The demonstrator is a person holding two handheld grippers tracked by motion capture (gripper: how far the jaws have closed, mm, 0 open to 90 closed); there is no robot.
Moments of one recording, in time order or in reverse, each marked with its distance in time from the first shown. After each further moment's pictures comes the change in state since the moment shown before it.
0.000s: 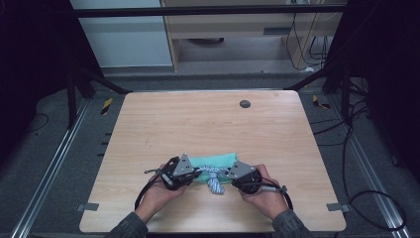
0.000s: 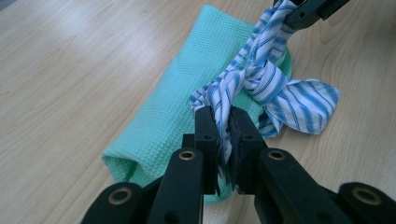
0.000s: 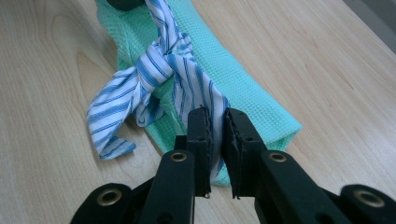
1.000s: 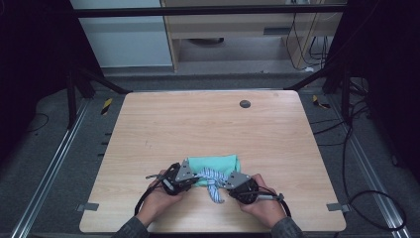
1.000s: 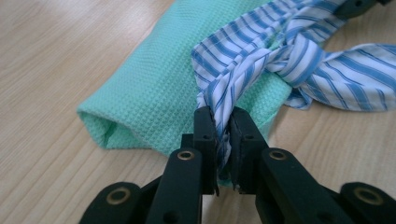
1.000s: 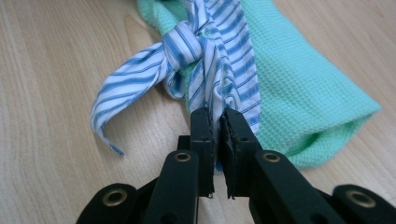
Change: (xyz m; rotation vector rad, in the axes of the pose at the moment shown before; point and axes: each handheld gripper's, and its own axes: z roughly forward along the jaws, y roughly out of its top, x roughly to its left) left arm -0.002 -0.021 0.015 0.077 0.019 -0.003; right arm 0.024 -0.014 0.010 0.058 0.091 0.005
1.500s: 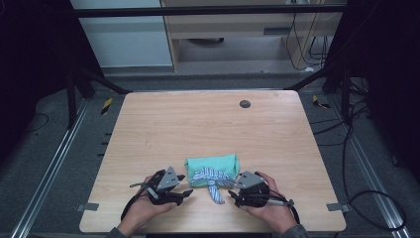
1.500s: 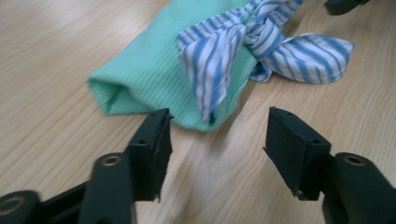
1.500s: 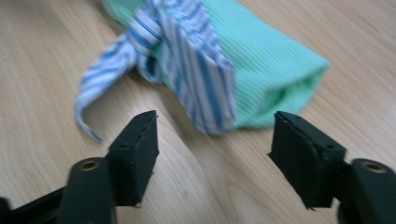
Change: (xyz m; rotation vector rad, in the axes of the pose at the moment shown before) left arm -0.006 -0.028 -0.044 -0.079 -0.019 -0.075; right arm -0.005 -0.021 -0.021 -0.039 -0.086 0.146
